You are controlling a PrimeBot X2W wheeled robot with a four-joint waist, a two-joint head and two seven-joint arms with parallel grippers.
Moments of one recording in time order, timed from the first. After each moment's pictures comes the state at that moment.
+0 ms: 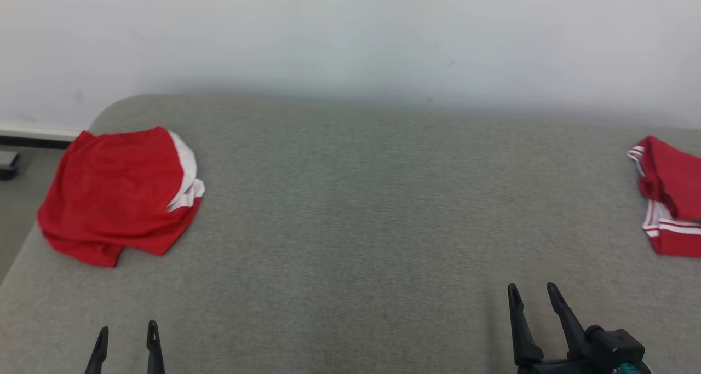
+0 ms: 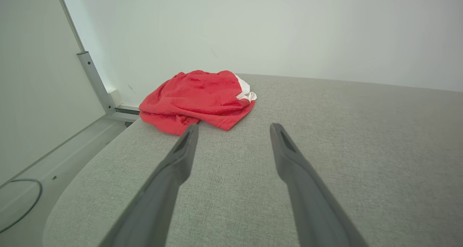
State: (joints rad) left arm 0.09 0.06 0.16 0.16 -0.08 -0.12 -0.26; right arm 0.02 -0.09 -0.02 0.25 0.20 0.13 -0.26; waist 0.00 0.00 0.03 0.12
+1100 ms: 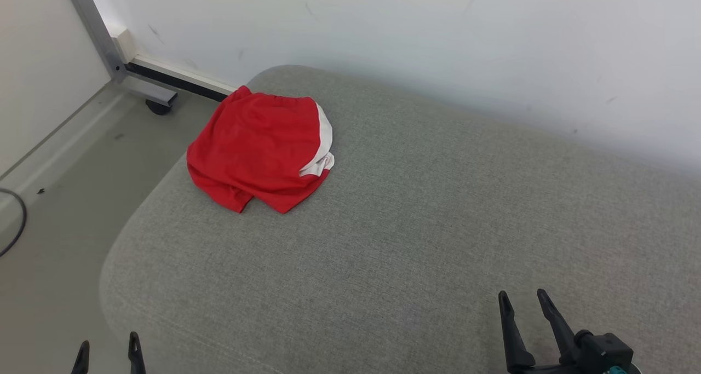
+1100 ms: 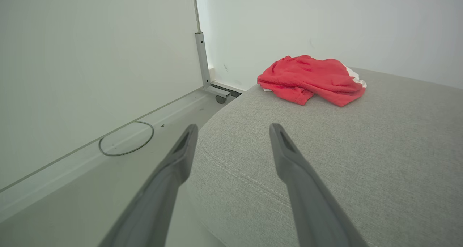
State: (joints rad) left arm 0.10 0.06 0.21 0.18 -0.09 -0.11 -0.26; right arm 0.02 -0.09 0.00 0.27 0.19 0.13 -0.26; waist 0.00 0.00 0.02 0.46
